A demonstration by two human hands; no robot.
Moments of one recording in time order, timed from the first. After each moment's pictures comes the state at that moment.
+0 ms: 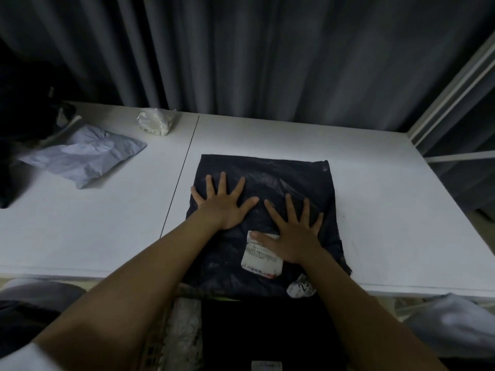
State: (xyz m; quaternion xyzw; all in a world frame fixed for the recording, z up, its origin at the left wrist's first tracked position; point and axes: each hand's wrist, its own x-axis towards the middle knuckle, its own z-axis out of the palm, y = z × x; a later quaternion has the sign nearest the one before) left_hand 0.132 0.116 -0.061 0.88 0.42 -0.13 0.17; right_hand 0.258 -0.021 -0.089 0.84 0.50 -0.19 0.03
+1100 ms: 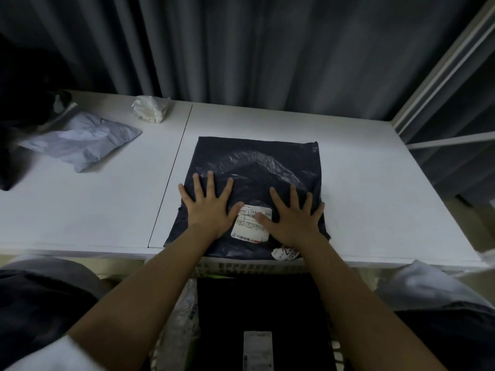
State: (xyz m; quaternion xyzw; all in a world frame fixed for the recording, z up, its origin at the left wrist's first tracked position) left_hand 0.100 0.067 -0.088 0.89 0.45 -0.04 0.06; right_hand 0.250 -0.052 -0.070 0.87 0.46 -0.16 0.04
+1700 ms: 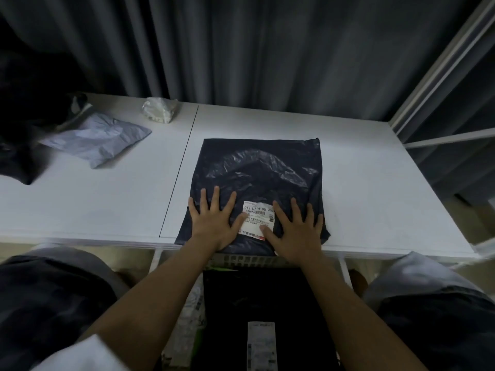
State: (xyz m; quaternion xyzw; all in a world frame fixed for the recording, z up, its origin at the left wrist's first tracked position) left_hand 0.073 0.036 -0.088 0.89 0.44 -0.08 0.10; right_hand 0.223 -0.093 -0.091 0.88 0.47 -0.10 0.01
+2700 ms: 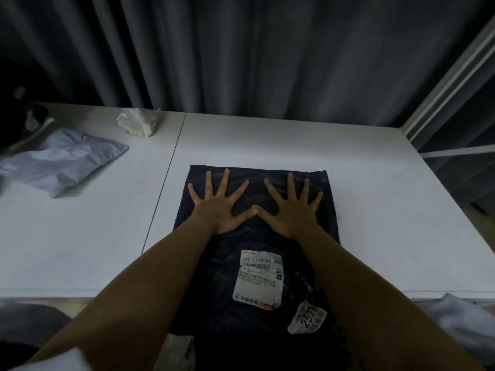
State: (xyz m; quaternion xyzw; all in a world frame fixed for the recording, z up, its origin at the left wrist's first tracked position) left_hand 0.153 0.134 -0.093 0.91 0.37 -0.13 0.12; right_hand 0.305 0.019 -0.095 0.87 0.48 -0.13 0.03
